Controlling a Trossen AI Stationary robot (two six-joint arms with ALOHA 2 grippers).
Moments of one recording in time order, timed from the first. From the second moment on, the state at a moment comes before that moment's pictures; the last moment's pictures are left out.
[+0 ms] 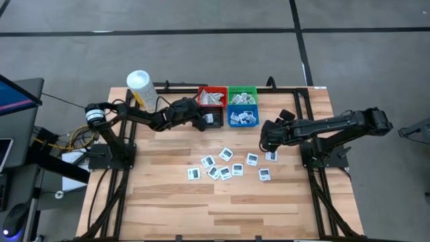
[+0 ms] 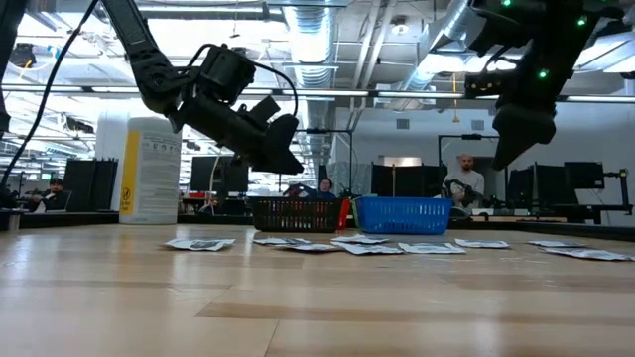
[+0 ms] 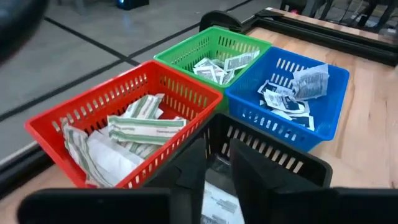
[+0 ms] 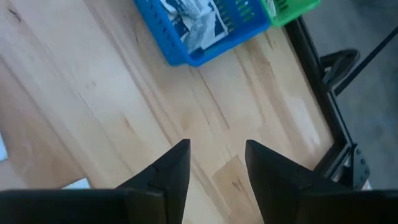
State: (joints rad) left arm 0.36 1.69 0.66 0.67 -0.18 -0.09; right arm 0.05 1.21 0.76 -0.93 0.65 0.41
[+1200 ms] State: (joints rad) left arm 0.17 1.68 0.61 0.67 -0.19 -0.11; right arm 0.45 1.22 0.46 -0.43 0.21 0.81
